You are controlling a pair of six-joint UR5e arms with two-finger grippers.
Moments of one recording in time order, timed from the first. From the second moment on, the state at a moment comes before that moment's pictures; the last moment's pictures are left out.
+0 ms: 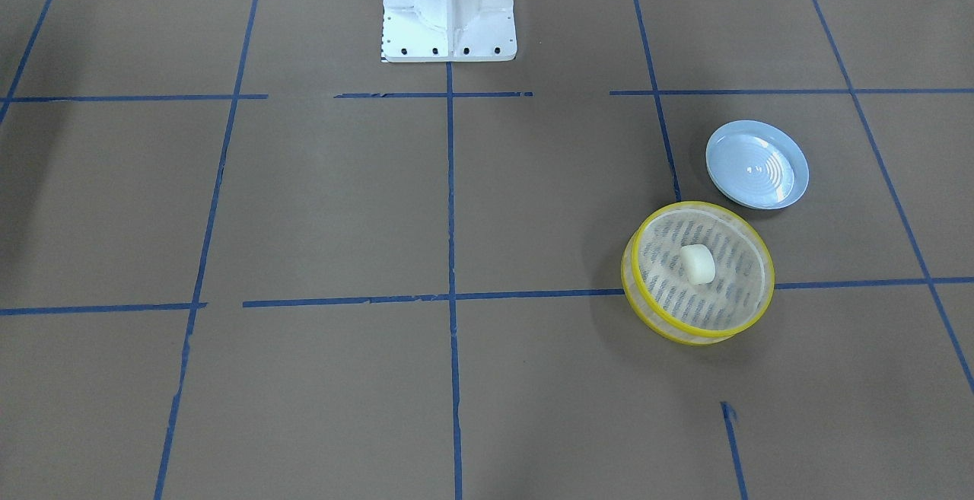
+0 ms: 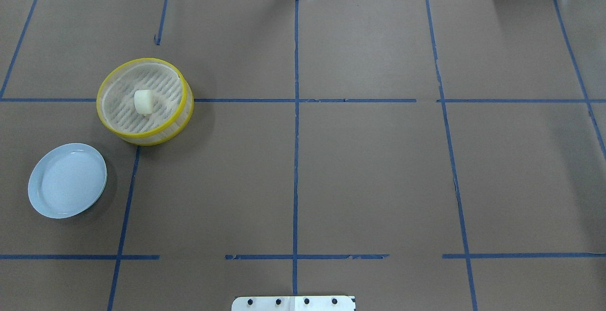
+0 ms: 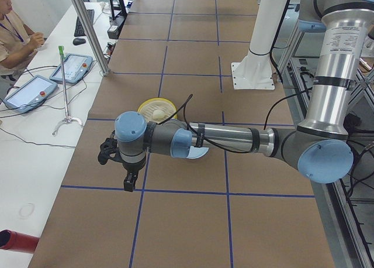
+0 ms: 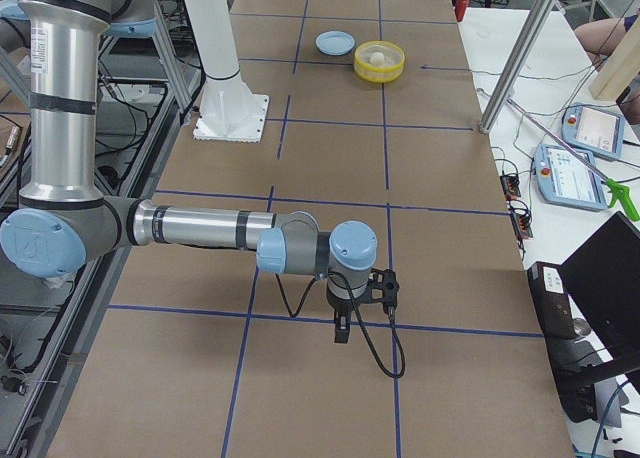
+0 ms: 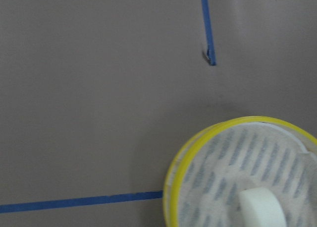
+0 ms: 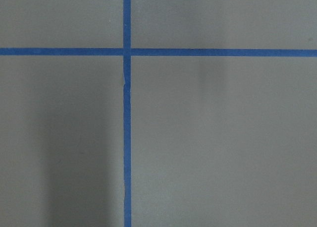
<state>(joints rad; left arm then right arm) -1.64 -1.71 -1.52 -1.64 -2.34 0.04 1.57 -1.68 1.65 -1.57 2.29 0.01</state>
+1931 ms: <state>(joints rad) -1.64 -1.68 -1.55 -1.46 -2.39 -0.03 1.57 -1.68 1.65 -1.57 2.29 0.01</state>
